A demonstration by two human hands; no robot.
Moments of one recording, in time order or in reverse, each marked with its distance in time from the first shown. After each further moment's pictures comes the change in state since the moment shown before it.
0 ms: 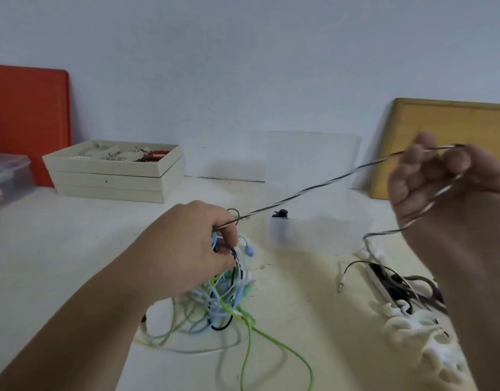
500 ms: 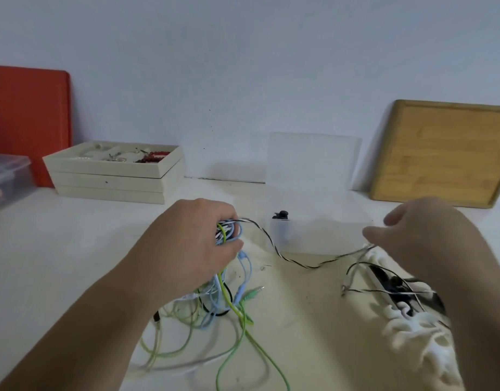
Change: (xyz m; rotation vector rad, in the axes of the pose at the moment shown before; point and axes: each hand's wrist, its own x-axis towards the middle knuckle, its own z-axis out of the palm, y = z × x) left_hand 0.002 0.007 0.003 0.063 0.165 0.060; right_hand -0.004 0.017 -0.013 -2.269 0.425 0.151
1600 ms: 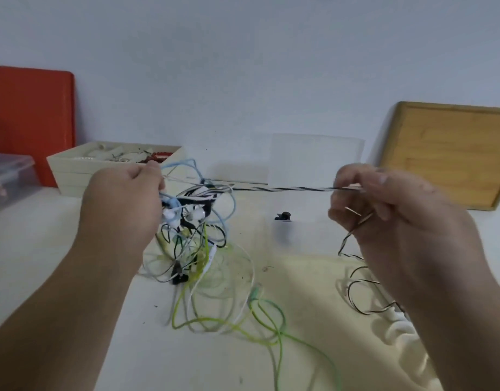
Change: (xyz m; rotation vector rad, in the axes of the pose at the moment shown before) left_hand 0.009 -0.013 -0.030 -0.563 0.567 -0.575; right_hand -0.038 -0.044 -0.008 1.694 -0.308 -0.387
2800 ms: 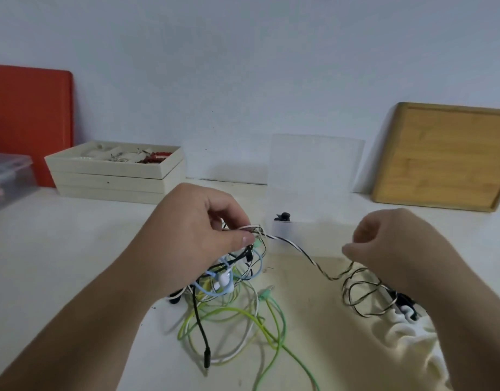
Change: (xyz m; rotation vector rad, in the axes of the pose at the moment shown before) left_hand -0.023 -0.005 0.014 0.068 -0.678 0.392; right_hand 0.007 0.011 -0.035 -1.559 0.085 0.357
